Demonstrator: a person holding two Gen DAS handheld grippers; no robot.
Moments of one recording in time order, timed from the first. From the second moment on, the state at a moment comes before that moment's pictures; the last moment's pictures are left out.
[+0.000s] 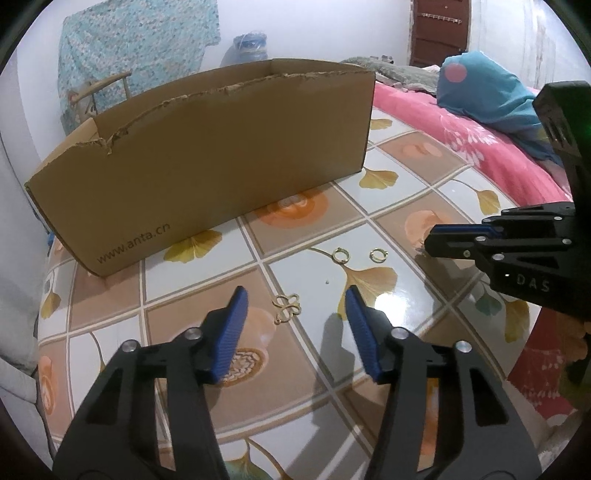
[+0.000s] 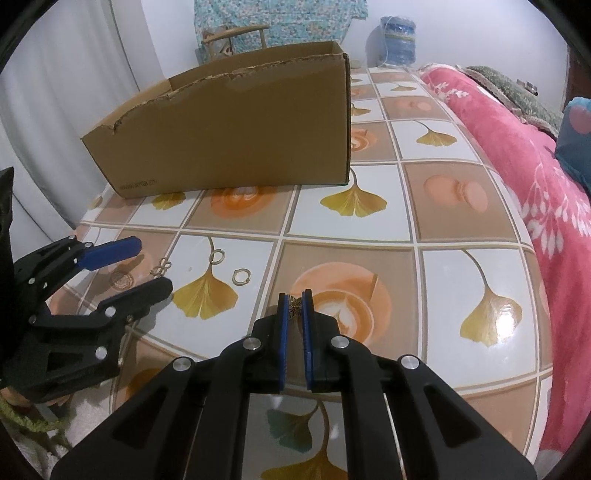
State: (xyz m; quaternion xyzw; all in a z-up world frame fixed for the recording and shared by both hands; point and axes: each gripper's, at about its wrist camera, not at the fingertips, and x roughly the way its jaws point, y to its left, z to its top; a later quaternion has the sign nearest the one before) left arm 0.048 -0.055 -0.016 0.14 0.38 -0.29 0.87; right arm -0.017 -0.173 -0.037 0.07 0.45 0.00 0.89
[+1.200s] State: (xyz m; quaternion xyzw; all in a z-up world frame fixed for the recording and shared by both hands) left arm 0.043 -0.049 0.003 0.13 0.36 -0.28 0.88; right arm -0.023 -0.174 -0.018 0.07 0.42 0.00 0.90
